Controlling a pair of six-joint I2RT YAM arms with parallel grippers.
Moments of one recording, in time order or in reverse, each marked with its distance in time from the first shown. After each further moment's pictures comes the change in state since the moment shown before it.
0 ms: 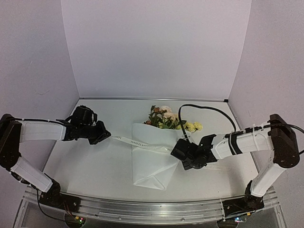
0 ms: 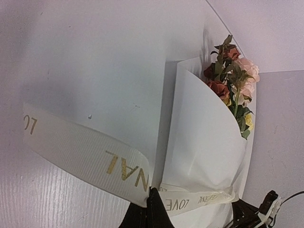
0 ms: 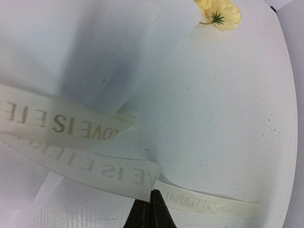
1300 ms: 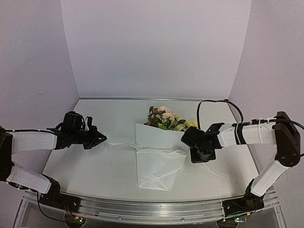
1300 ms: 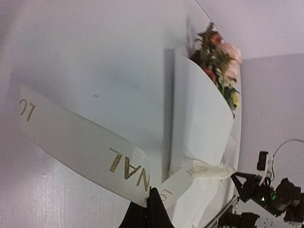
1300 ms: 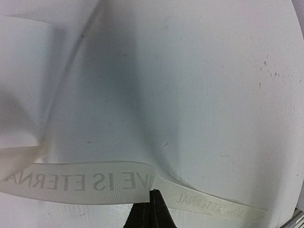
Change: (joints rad) left arm 0.098 -0.165 -0.185 0.064 0.135 0.057; right arm -0.213 -0.050 0.022 -0.176 -0.214 0.161
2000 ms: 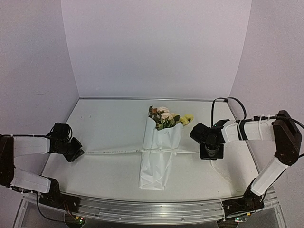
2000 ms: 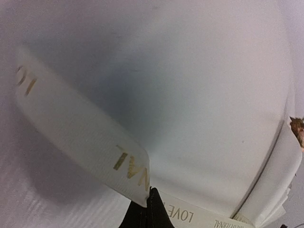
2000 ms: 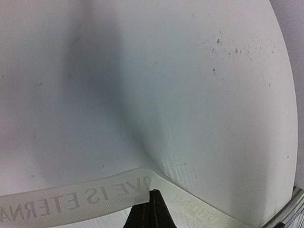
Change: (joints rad) left arm 0.255 -0.048 -0.119 -0.227 -0.190 -0.094; right arm -0.133 -0.001 -0.011 -0.061 0.024 0.095
